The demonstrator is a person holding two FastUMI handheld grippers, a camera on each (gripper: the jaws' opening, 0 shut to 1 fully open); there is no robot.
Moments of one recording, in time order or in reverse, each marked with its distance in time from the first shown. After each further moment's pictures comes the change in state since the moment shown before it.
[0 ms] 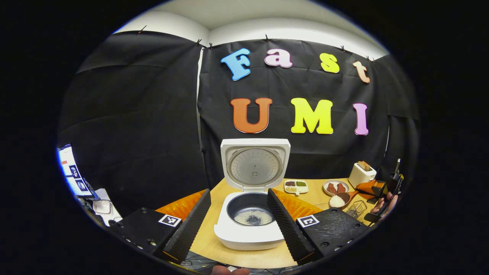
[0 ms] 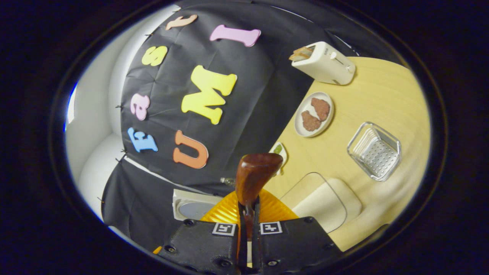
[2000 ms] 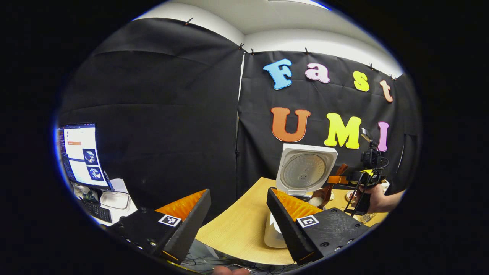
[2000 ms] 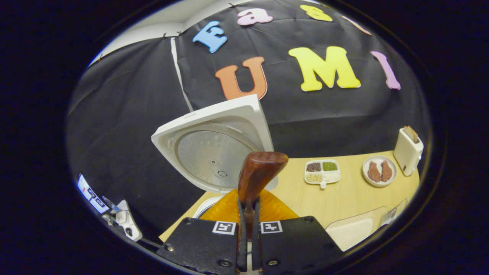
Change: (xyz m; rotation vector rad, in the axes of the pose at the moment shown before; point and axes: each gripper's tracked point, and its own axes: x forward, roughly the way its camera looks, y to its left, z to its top) left arm -0.040 0.157 -0.019 -0.117 -0.054 0.142; right arm 0.169 0.130 -0.195 -0.972 0.189 -0.122
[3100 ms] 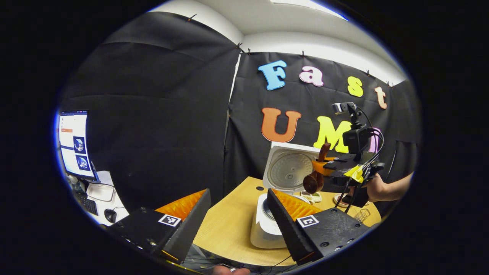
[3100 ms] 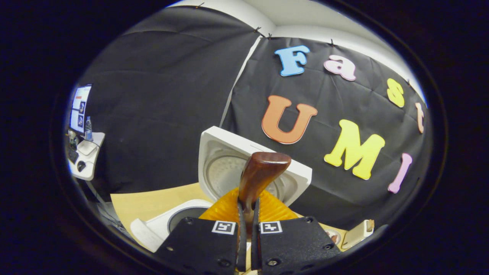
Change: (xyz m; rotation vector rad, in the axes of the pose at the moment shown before) left arm 0.004 -0.021 -0.015 -0.060 -0.019 -0.087; right arm -0.029 0.061 0.052 -0.569 -0.145 -0.012
